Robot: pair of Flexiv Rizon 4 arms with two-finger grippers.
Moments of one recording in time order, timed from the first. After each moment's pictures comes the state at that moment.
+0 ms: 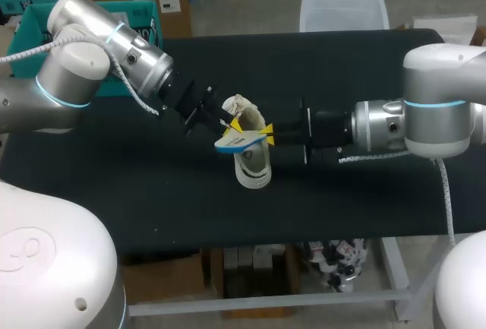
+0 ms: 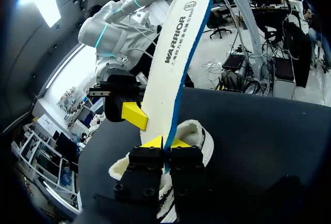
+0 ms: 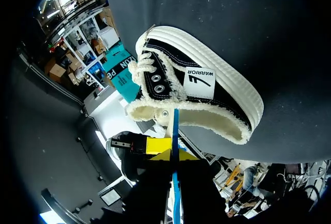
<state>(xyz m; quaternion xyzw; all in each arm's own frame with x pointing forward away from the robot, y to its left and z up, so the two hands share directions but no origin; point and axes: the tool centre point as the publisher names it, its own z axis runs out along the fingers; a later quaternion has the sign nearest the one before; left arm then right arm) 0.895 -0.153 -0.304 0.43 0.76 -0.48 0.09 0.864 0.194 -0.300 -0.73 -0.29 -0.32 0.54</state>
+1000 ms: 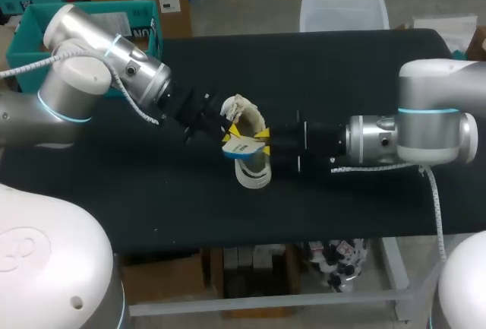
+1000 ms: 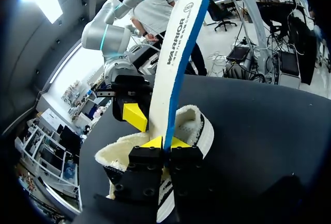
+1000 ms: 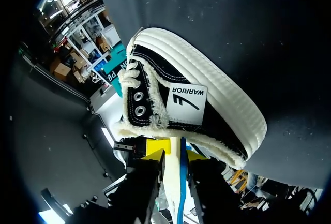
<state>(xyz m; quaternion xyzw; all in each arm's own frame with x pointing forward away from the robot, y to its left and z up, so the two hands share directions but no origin) 0.903 -0.148 -0.328 0.41 0.78 -0.46 0.12 0.876 0.200 -0.328 -0.71 -0.27 -0.33 0.56</state>
